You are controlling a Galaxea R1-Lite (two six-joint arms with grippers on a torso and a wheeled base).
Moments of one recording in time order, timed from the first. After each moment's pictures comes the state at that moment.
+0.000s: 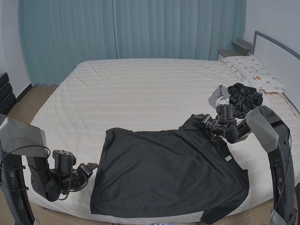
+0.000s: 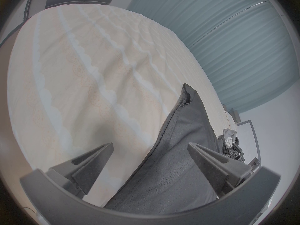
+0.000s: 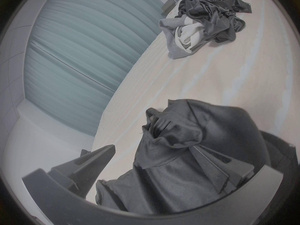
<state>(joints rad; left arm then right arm) -0.19 2.21 -0.27 -1.22 -0.01 -1.00 0.16 2.62 -1.59 -0.58 0.16 0.89</state>
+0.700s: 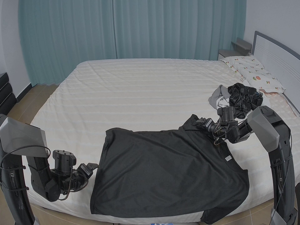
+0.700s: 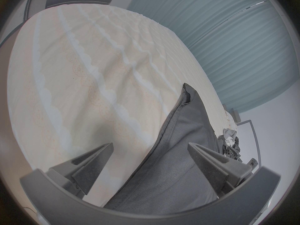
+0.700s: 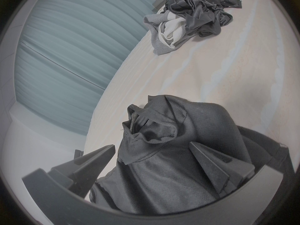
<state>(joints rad) -0.19 2.22 -0.27 -1.22 -0.01 -1.00 0.15 2.62 -1.59 -0.49 0.15 0.88</state>
